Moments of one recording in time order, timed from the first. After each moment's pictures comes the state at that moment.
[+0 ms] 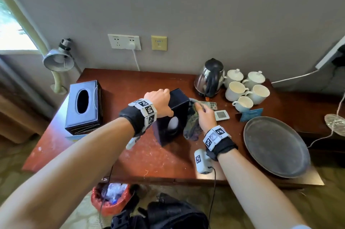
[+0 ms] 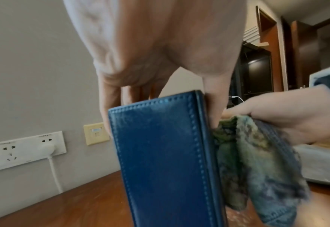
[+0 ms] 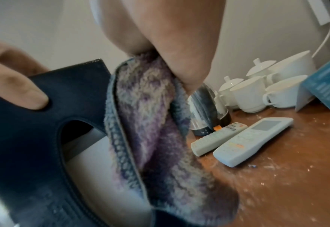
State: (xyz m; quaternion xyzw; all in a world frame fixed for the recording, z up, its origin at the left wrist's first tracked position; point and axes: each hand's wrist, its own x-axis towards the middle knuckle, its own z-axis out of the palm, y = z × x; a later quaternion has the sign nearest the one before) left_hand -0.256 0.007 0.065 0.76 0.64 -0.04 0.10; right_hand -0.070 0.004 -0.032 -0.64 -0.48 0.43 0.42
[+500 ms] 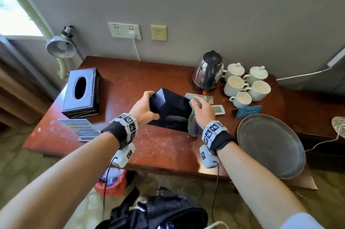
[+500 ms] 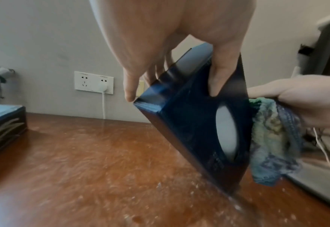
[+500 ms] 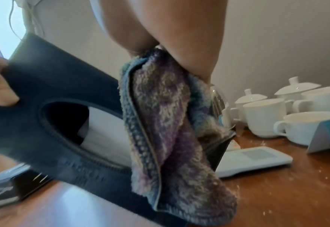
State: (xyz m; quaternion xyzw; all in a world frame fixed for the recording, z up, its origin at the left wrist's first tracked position) left_hand -0.253 -0.035 0.008 0.59 0.69 0.22 0.34; right_hand -0.024 0.006 -0.036 -0.64 -0.60 0.36 0.31
